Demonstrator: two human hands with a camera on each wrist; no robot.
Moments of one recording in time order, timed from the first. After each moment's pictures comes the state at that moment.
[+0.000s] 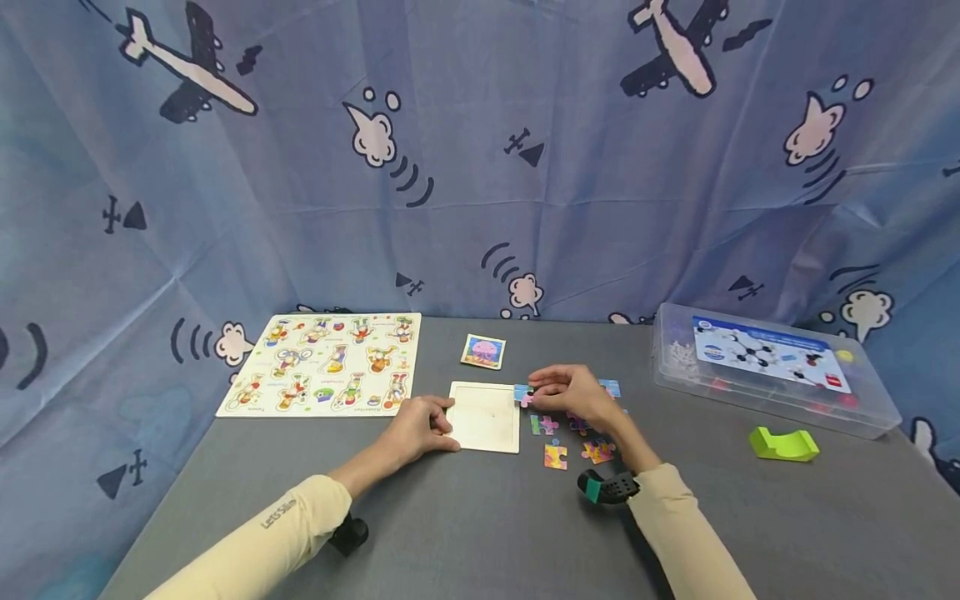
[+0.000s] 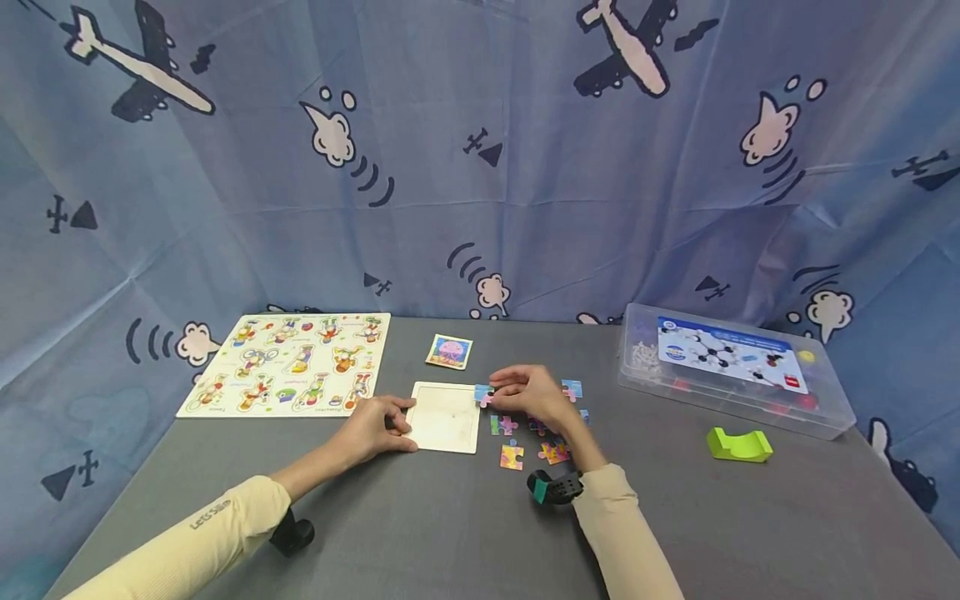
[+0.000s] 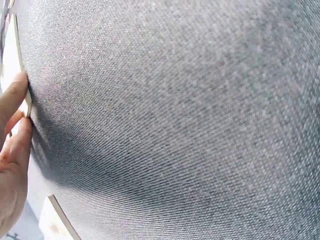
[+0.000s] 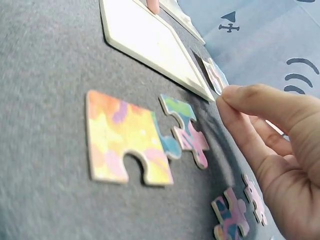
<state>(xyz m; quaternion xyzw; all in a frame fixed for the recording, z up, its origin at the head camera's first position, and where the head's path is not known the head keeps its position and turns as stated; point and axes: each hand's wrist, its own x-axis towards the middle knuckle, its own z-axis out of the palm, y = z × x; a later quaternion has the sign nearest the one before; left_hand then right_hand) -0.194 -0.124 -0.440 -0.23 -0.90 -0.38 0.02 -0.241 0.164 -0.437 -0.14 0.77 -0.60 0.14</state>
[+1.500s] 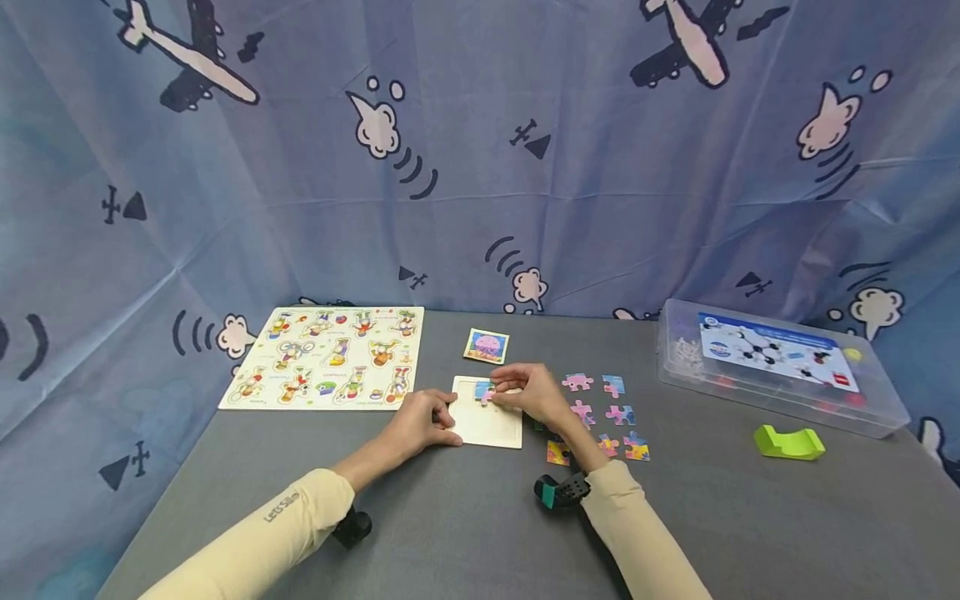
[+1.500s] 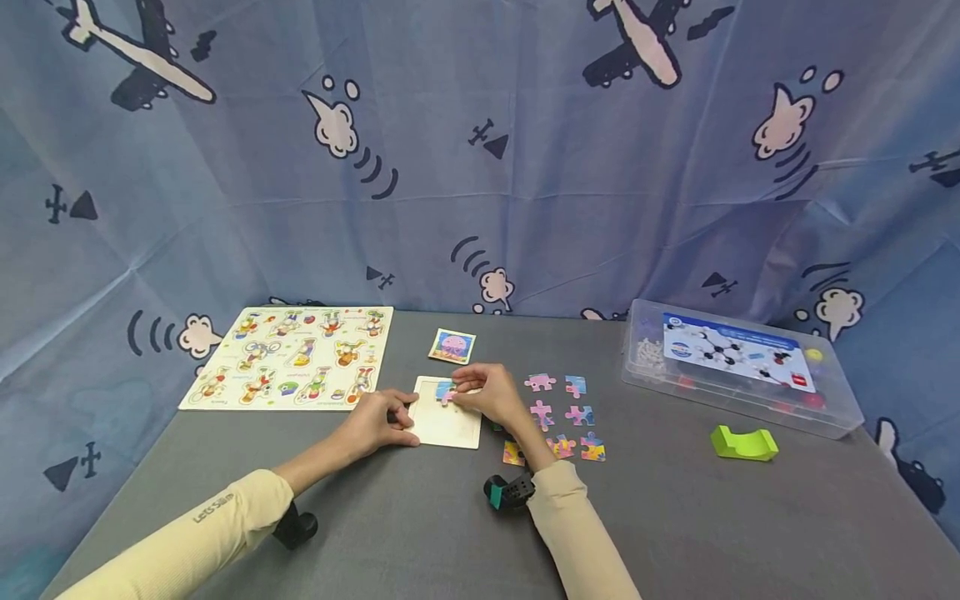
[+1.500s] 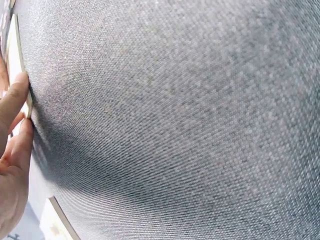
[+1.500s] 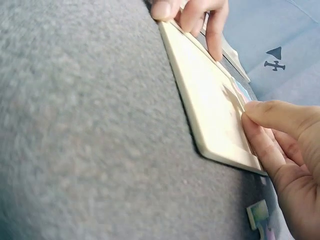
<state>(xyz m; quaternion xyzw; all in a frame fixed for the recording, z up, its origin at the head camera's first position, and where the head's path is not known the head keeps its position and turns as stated) -0.197 -0.125 -0.438 -0.22 -0.89 -0.39 0.00 -0.242 0.098 -0.447 -0.16 0.80 -0.58 0.07</state>
